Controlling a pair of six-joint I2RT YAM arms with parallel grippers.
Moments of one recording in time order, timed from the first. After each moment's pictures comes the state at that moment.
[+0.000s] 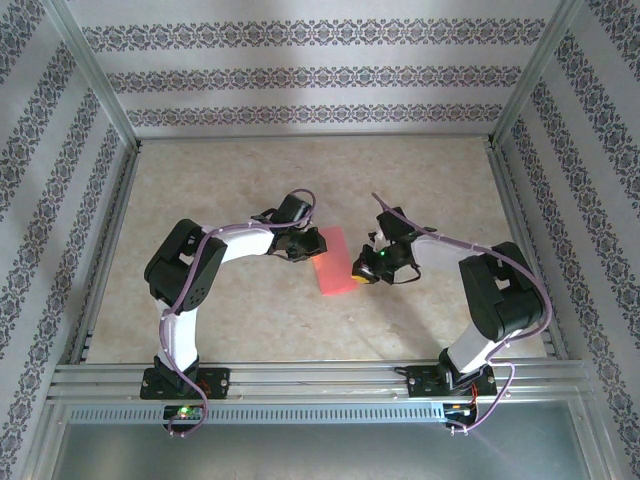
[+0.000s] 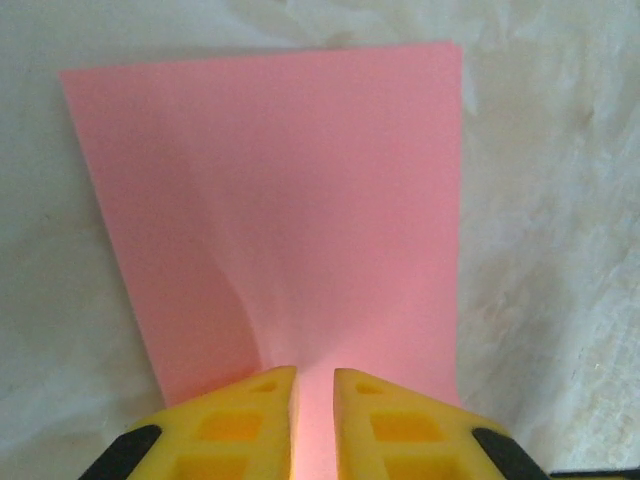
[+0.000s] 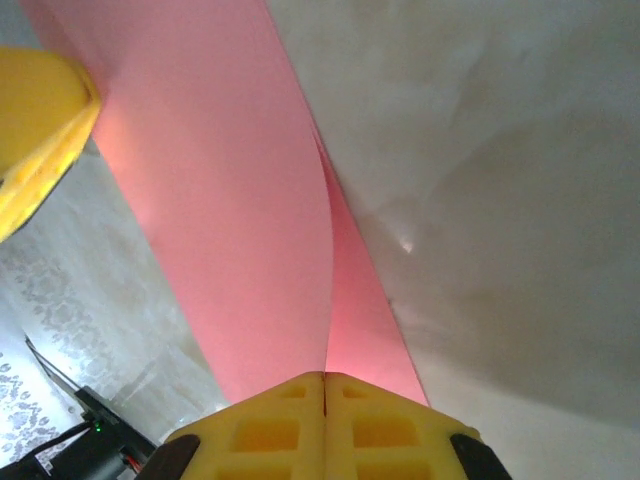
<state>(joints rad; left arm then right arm) -0.55 1.96 1.17 -0.19 0.36 -0.84 0.39 1.63 0.81 -0.41 -0.59 0.78</state>
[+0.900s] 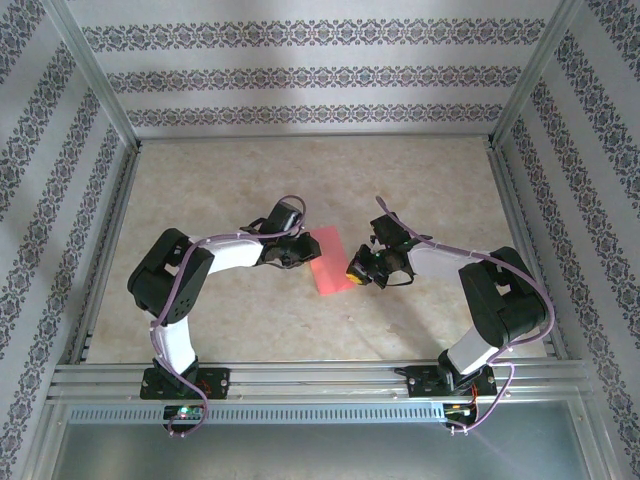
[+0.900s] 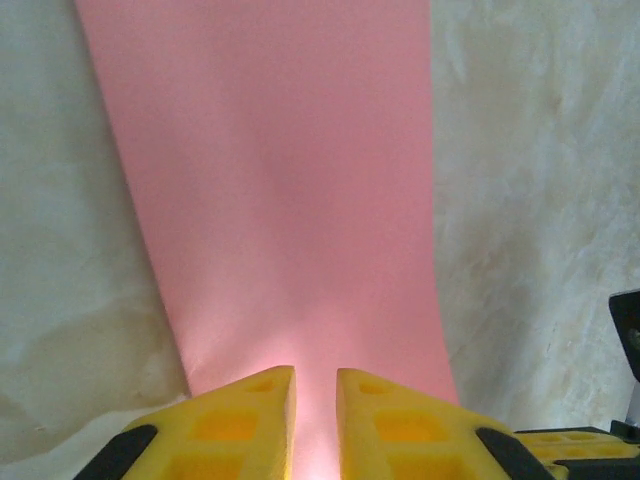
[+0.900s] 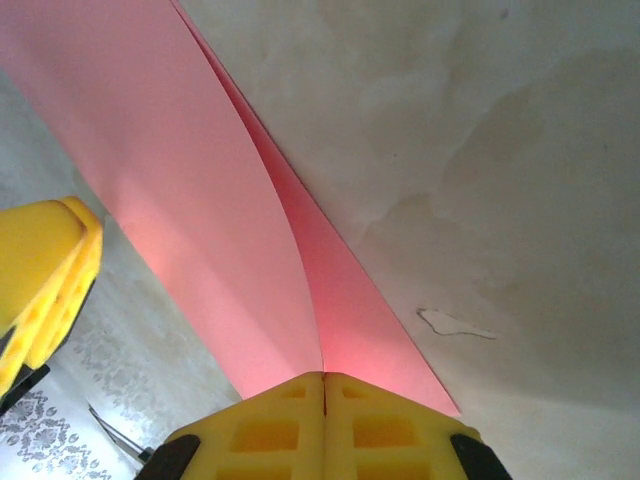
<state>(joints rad) -0.55 1.84 1.00 -0.07 0.35 -0.90 0.44 1.60 0.76 -0.27 -0.52 1.05</state>
